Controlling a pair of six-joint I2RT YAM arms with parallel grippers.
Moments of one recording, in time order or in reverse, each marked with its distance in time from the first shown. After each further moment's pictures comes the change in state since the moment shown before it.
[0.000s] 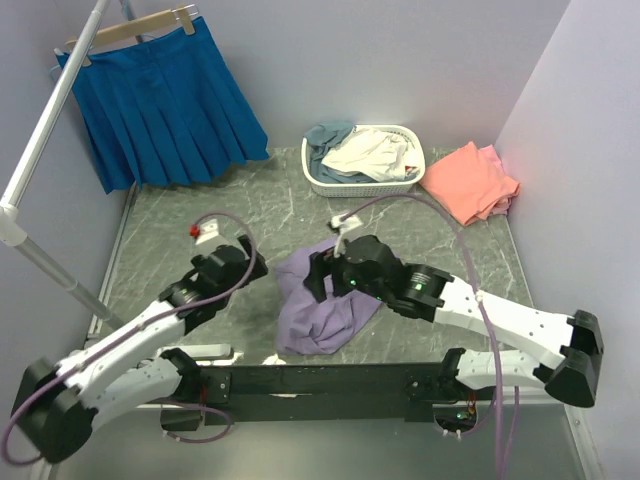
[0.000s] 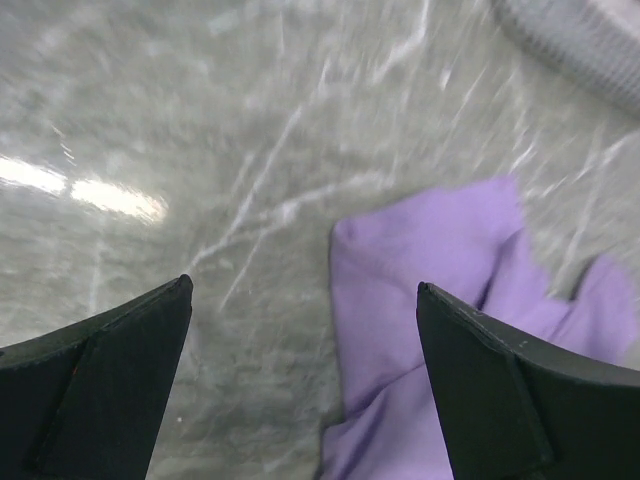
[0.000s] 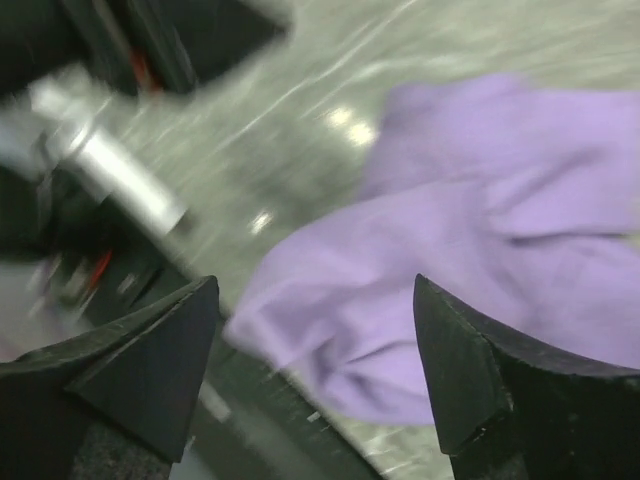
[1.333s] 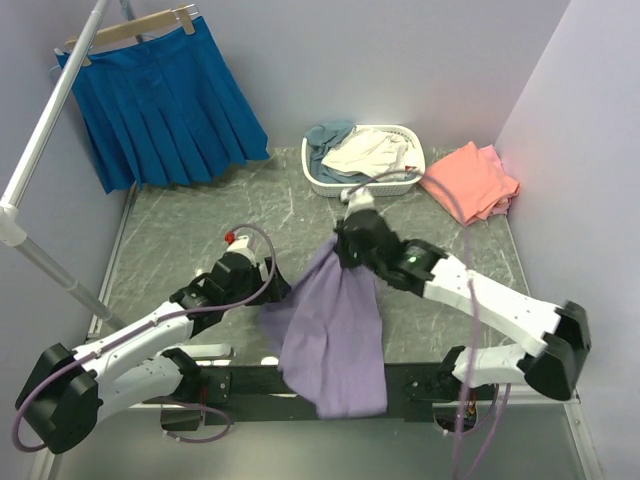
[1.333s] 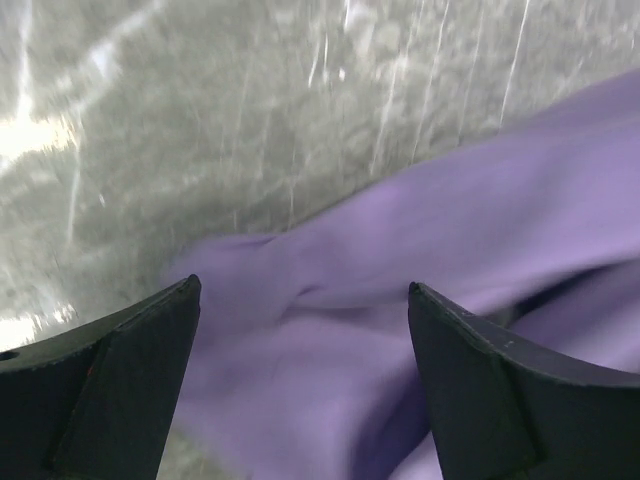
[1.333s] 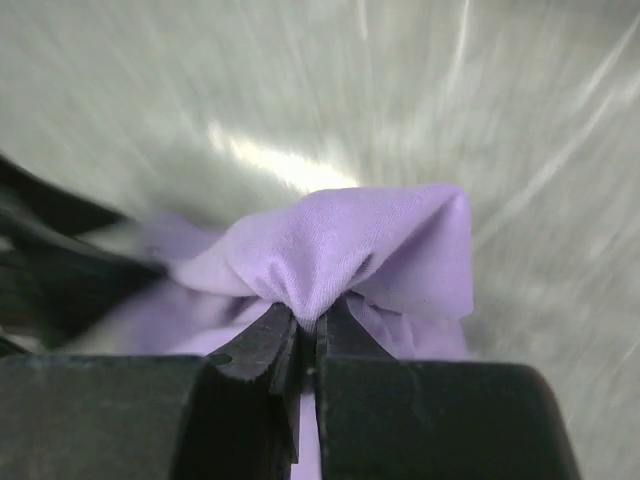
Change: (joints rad) left arm -0.010 0.127 -0.114 0.184 0.493 0.158; right arm -0.157 0.100 0.079 -0.144 0.191 -0.032
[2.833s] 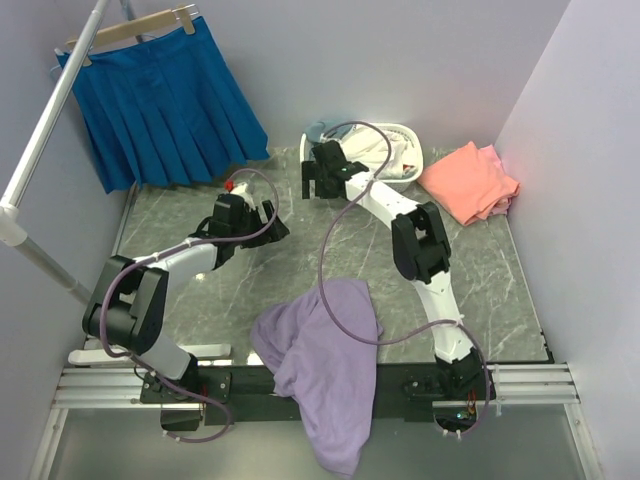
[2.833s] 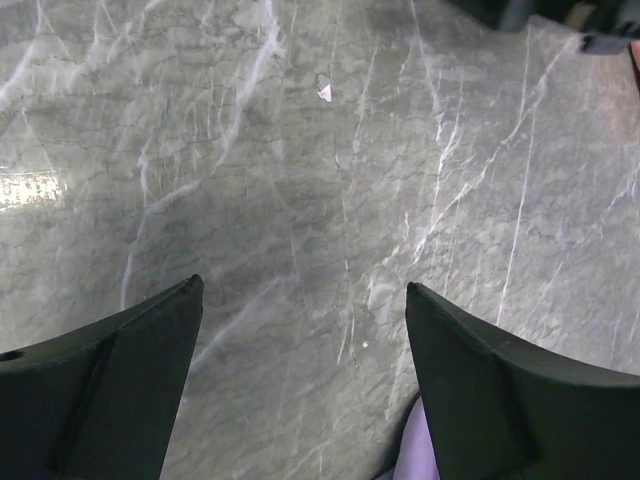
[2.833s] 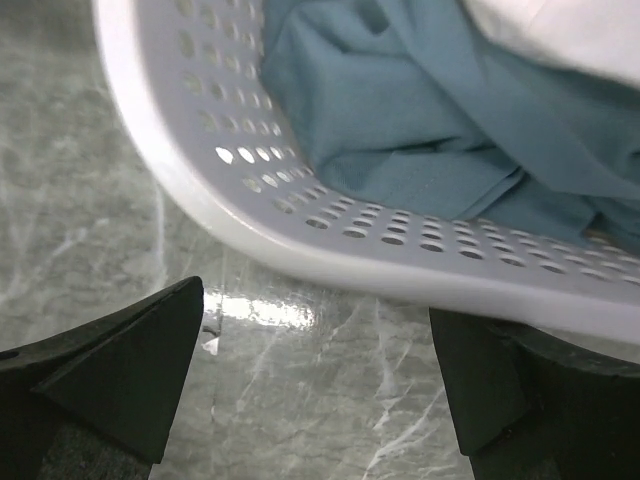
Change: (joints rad) left arm 0.334 0.587 0.362 0.290 0.237 0.154; right arm -0.370 1.077 0.972 0.012 -0.123 -0.046
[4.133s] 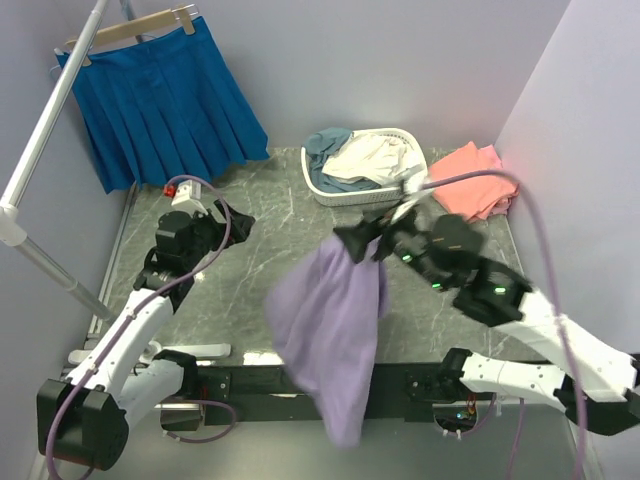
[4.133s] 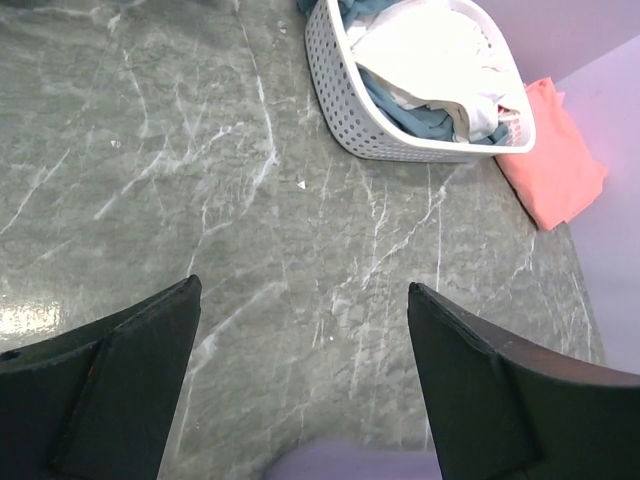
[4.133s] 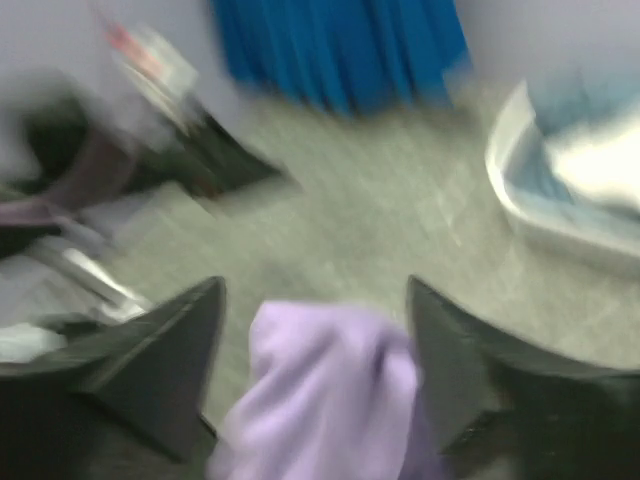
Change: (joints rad) left arm 0.119 -0.616 -0.172 -0.123 -0.063 -0.013; right arm 0.447 -1.411 -0.788 0.103 0.068 -0.099
